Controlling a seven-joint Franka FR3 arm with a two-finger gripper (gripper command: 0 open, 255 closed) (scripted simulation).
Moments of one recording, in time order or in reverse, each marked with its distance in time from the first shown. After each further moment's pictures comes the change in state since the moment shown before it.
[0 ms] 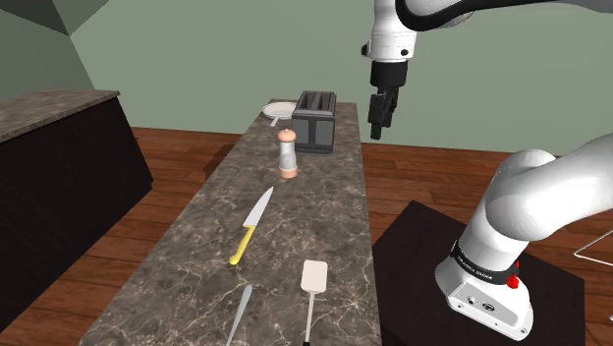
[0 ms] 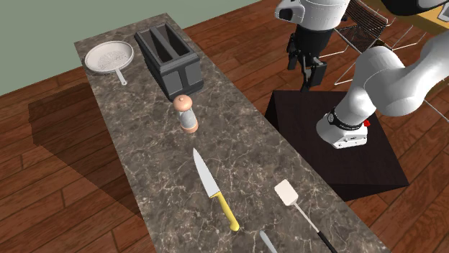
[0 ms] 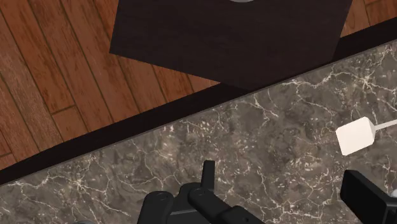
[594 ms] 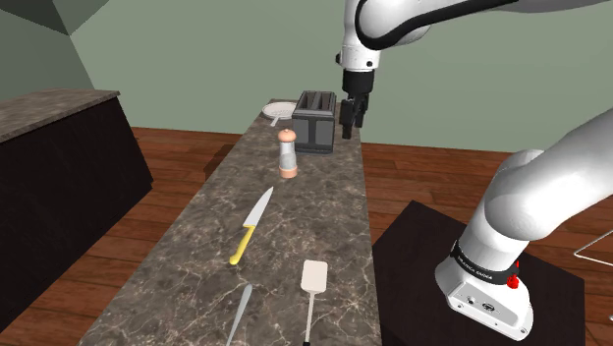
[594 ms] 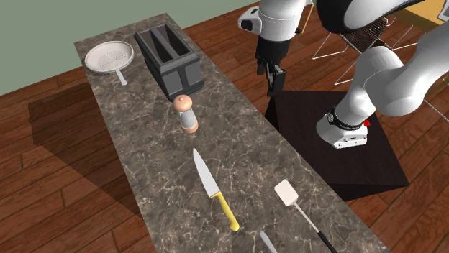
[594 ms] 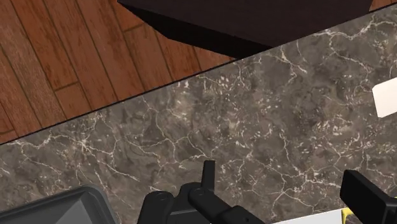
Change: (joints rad) arm -0.016 0.244 -0.010 0.084 -0.025 0.200 -0.046
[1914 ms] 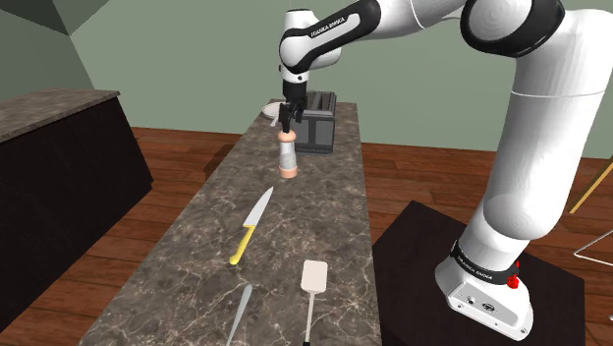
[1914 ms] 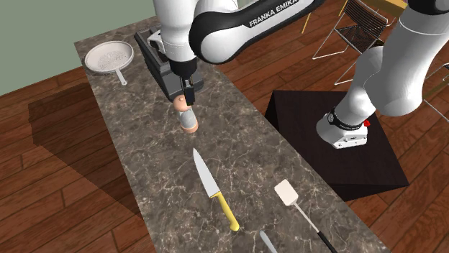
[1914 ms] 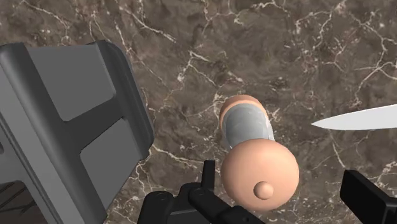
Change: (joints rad) arm -0.017 0.711 -0.008 0.578 -0.054 0.256 -0.074
